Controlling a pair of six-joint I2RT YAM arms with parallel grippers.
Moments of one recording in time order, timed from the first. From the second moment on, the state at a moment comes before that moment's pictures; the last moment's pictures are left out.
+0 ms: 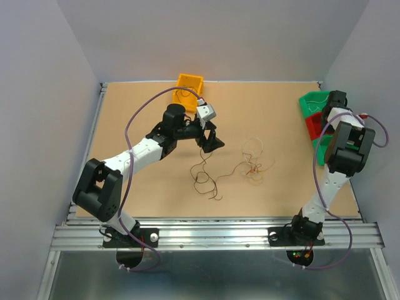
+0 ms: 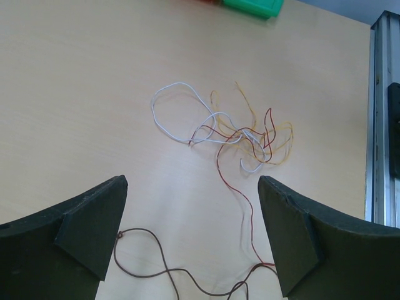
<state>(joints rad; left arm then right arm) -0.57 1.54 1.02 0.22 0.70 0.08 -0.38 2.11 1.57 -0.47 0.49 1.31</state>
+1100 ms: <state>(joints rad) -0.57 1.56 1.03 0.21 0.70 0.09 -0.29 1.84 1.49 -0.45 0.60 0.91</state>
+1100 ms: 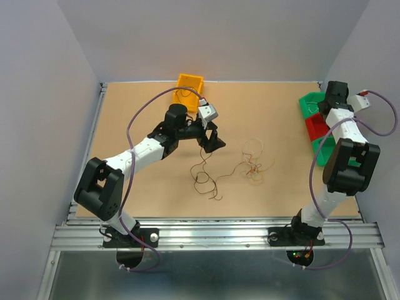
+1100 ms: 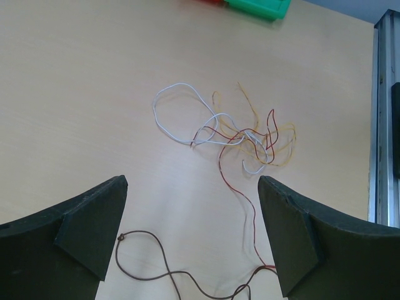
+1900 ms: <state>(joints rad) -0.92 1.89 1.31 0.08 0.51 0.12 -0.16 1.11 0.80 0.03 -0.02 0.56</state>
